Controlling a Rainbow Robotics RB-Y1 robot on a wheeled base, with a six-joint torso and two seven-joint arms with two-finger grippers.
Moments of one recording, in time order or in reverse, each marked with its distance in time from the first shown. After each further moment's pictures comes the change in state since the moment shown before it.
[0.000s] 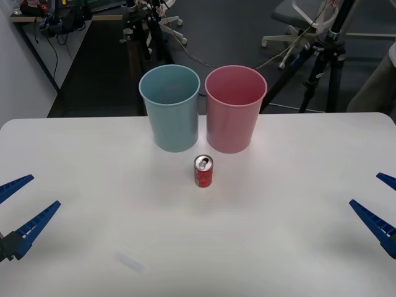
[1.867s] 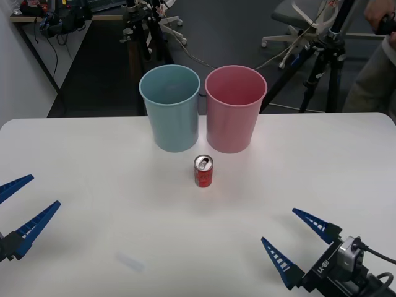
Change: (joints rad) right arm 0.112 0.104 0.487 0.010 -0.047 0.292 0.465; left arm 0.000 0.000 0.000 0.000 0.000 0.000 0.000
